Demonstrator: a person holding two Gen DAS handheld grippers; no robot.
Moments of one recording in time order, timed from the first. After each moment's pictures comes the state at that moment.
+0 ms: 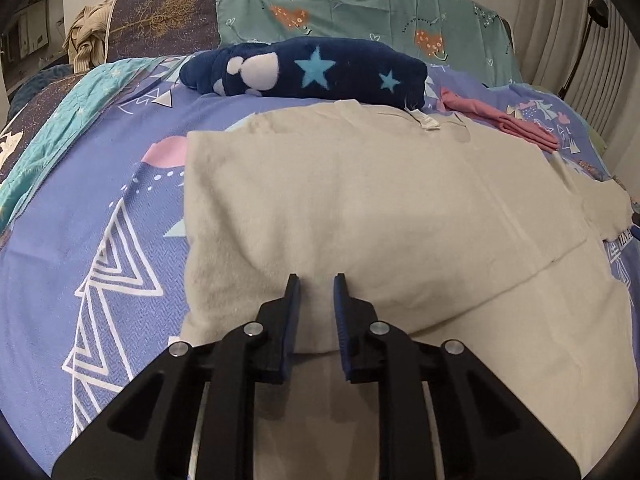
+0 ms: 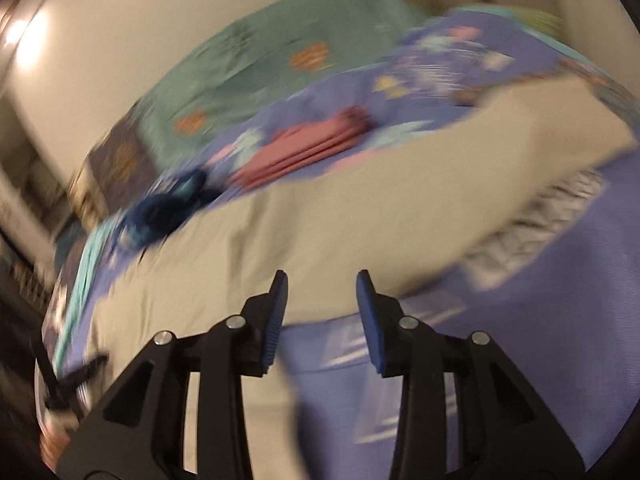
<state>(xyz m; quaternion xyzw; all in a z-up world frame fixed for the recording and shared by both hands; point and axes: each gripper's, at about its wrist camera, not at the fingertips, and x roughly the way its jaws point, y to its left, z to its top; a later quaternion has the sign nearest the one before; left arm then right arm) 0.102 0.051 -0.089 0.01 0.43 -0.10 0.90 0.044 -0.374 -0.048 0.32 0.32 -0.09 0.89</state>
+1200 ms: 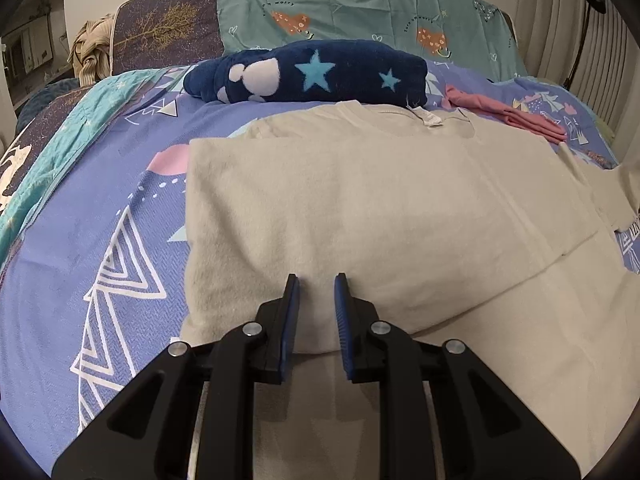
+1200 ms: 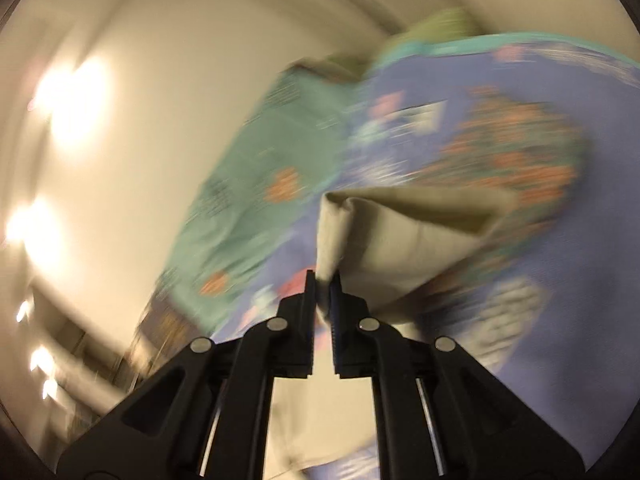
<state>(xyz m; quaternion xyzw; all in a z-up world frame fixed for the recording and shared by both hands) 0.100 0.039 -0.089 0.03 0.42 -0.08 0.91 0.056 -0.447 0.027 0.45 0.15 -0.01 0.88</state>
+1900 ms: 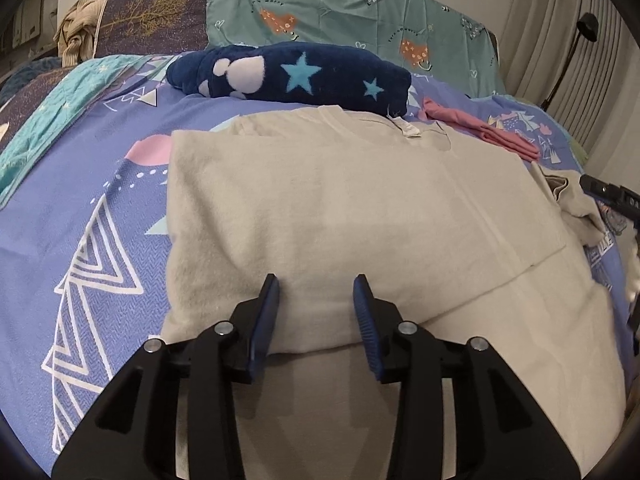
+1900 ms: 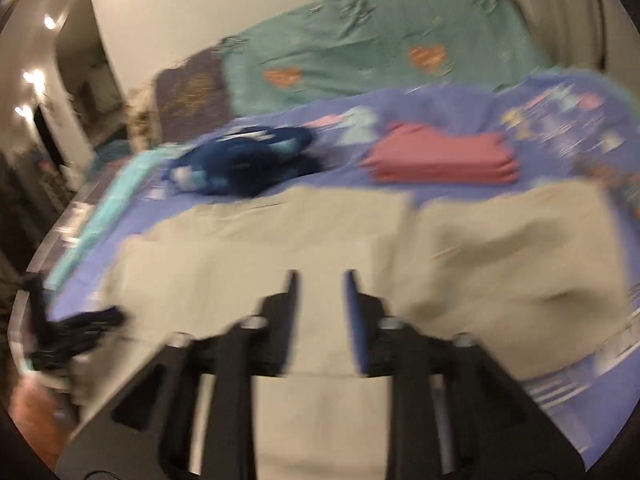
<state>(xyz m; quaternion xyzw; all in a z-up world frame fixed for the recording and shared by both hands) 0.101 0.046 -0.089 -0.02 0.41 -0.13 0.90 0.133 -0.224 -0.016 0.08 0.36 0.04 0.93</state>
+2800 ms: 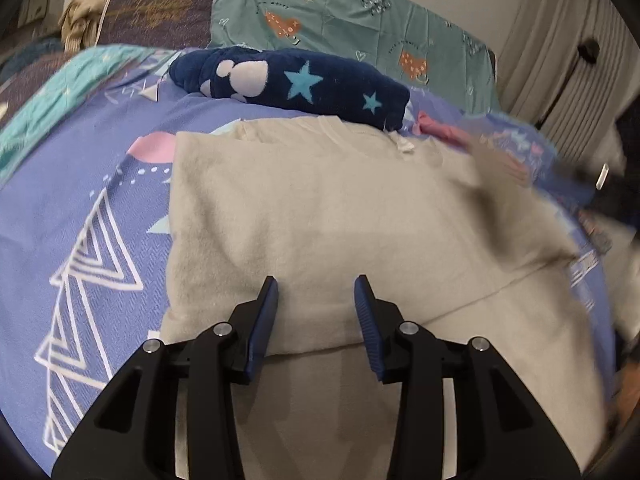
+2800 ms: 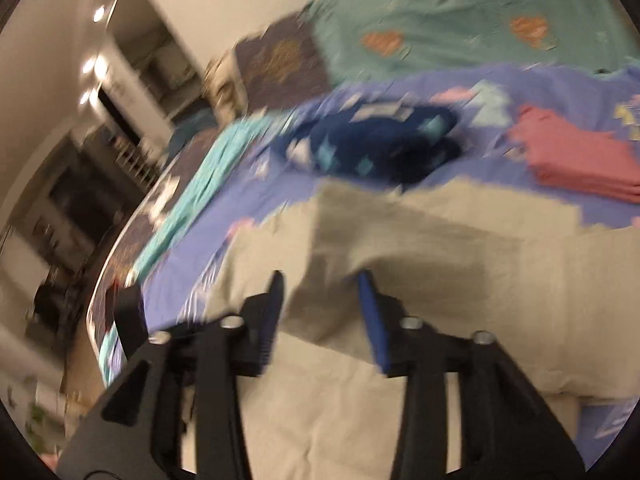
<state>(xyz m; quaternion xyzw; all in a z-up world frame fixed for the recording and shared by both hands) 0.100 0.063 -0.080 -0.09 0.41 -0.16 0.89 0.172 -0.097 -0.004 0.15 0.42 0.28 0.85</state>
